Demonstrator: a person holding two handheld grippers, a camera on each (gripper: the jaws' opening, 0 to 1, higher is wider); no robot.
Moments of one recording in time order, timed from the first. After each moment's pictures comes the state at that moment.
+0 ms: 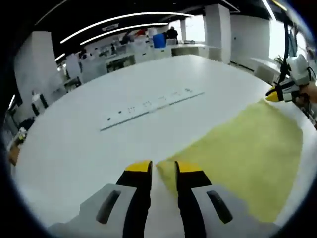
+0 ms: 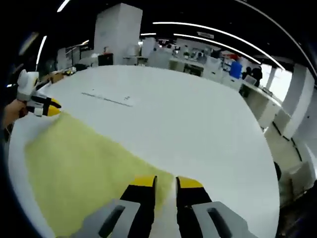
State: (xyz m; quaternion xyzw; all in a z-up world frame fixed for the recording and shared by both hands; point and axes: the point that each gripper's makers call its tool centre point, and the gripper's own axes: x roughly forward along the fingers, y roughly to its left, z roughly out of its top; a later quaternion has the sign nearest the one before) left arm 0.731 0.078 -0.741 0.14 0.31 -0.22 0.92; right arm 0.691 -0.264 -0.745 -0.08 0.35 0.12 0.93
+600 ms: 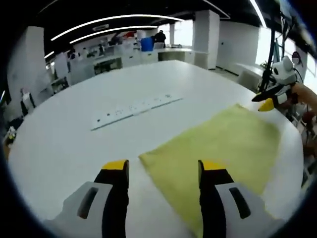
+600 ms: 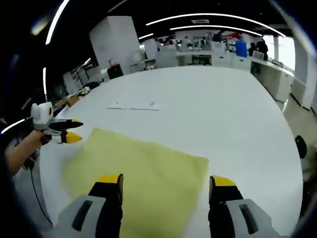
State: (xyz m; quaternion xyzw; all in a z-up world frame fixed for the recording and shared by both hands) left arm 0.685 0.068 -0.711 0.10 0.30 -0.29 0.90; right arm 0.635 -0.222 -0.716 0.03 0.39 0.20 0.90
